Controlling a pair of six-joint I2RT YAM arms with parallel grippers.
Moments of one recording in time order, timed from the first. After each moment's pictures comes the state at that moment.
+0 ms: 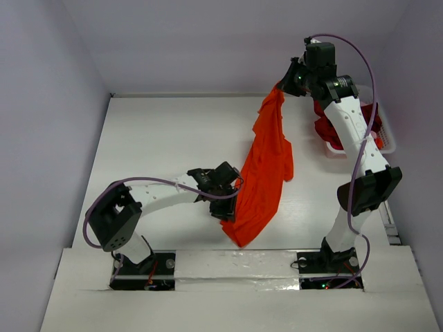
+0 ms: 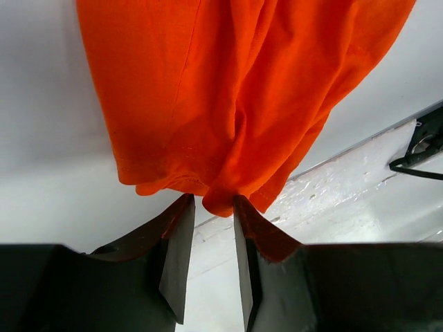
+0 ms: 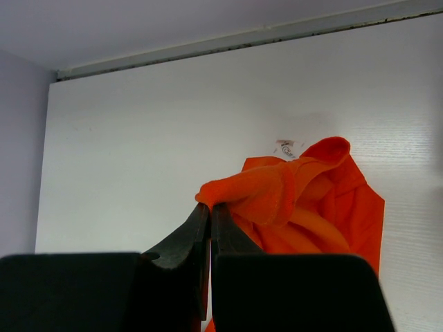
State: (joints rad) left arm -0.94 1.54 0.96 -0.61 0.23 -0.76; right arm 0.27 1.81 2.10 -0.78 -0.07 0.48
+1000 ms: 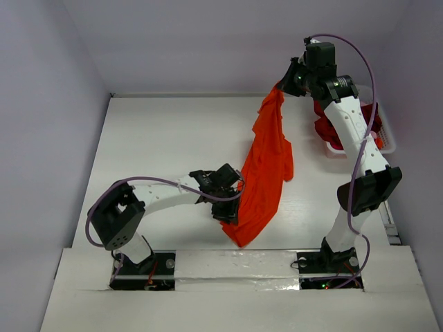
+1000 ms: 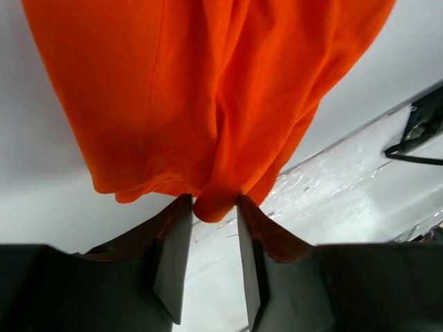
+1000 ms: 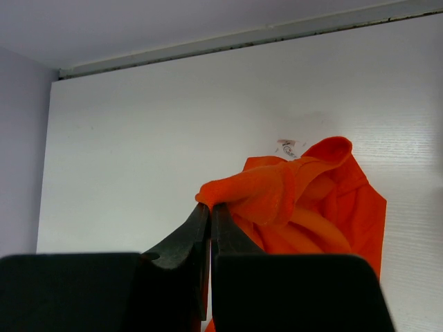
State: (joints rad) left arm -0.95 1.56 0.96 -0.57 0.28 -0.75; right arm 0.27 1.81 2.10 -0.78 -0.08 0.48
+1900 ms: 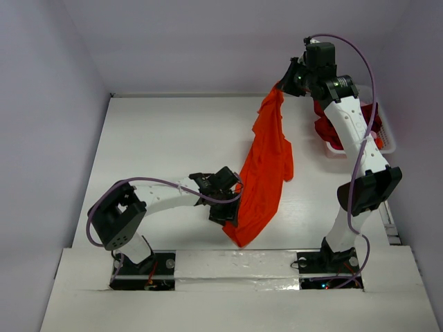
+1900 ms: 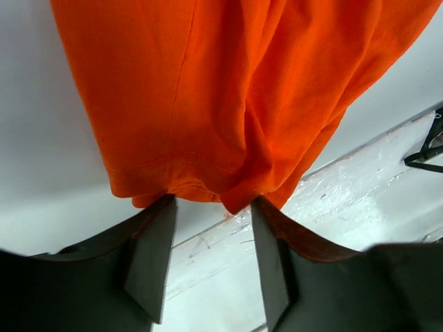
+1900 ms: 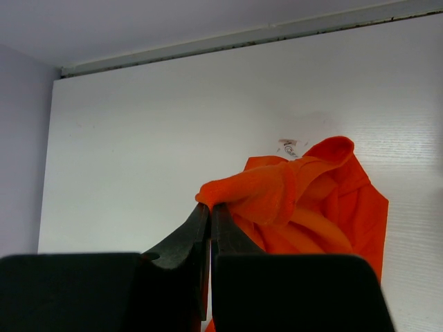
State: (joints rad) left arm -0.95 1.56 0.90 -0.55 0.26 -0.75; right arm 0.27 1.81 2.10 -0.78 -0.09 0.48
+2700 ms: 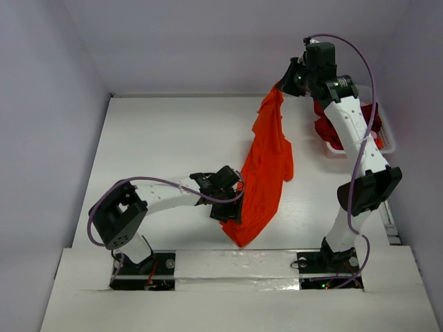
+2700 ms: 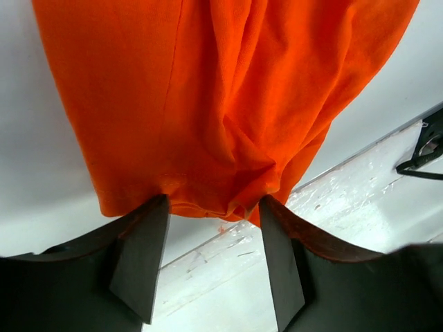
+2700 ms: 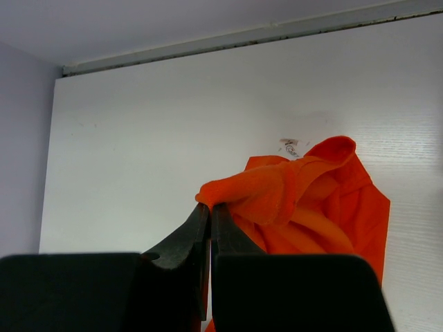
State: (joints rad) left arm -0.95 1.57 0.91 -0.49 0.24 -0.73; right arm 0.27 1.81 2.10 -0.78 -0.09 0.48
